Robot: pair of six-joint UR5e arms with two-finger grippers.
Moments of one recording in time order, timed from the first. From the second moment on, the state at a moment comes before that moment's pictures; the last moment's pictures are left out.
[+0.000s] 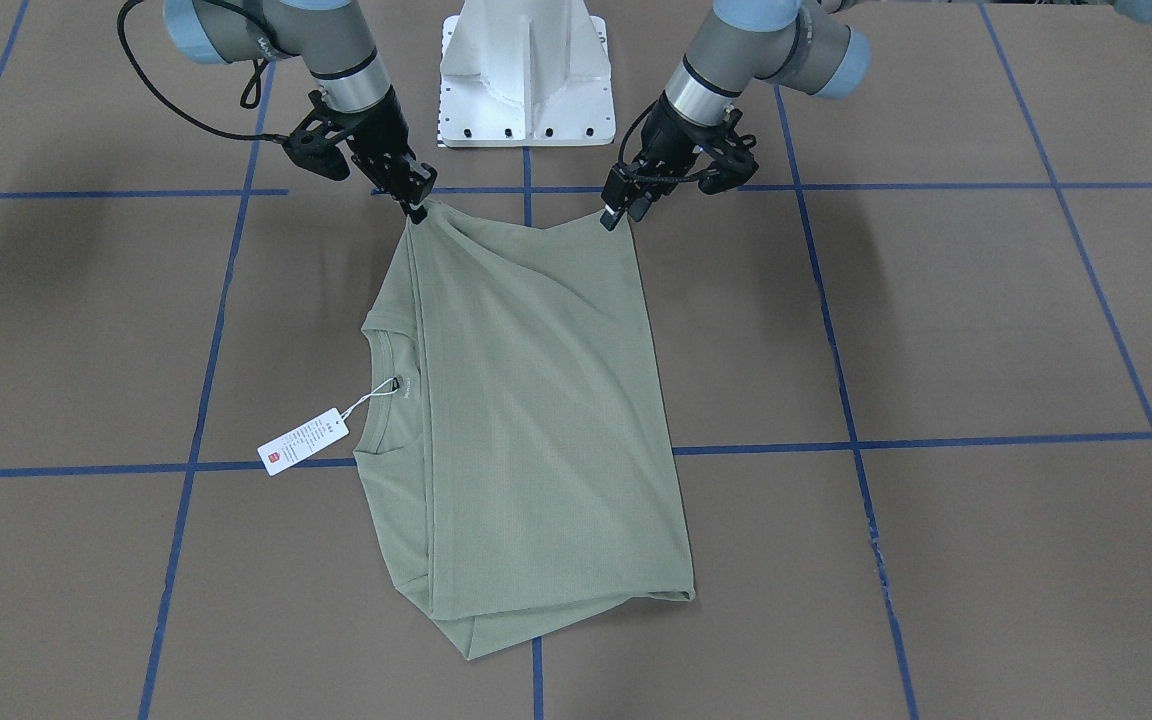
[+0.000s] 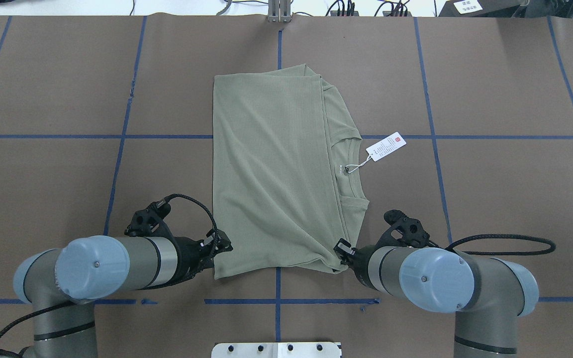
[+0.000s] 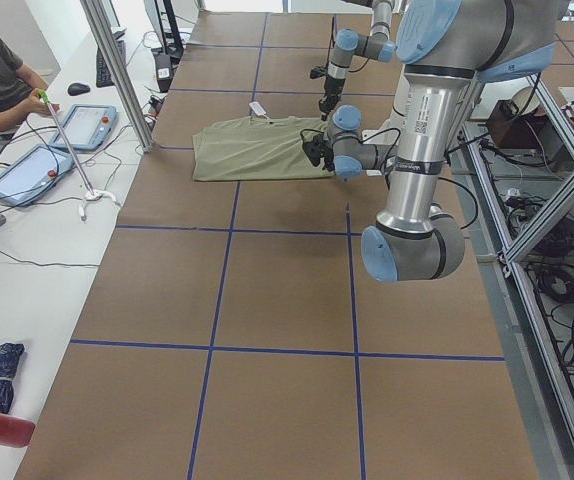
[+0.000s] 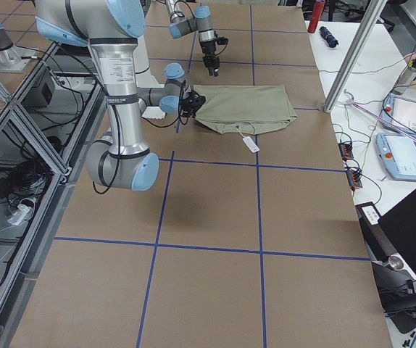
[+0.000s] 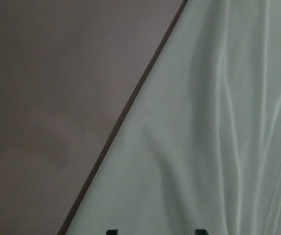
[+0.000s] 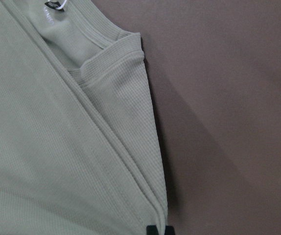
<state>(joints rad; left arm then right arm) -0.26 -1.84 -1.90 -2.15 -1.61 -2.06 0.22 -1.34 2.00 -1.25 1.54 2.07</state>
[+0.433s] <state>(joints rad) -0.22 -1.85 -1.90 -2.10 -1.60 -2.07 0.22 -1.34 2.01 -1.25 1.55 2.07</state>
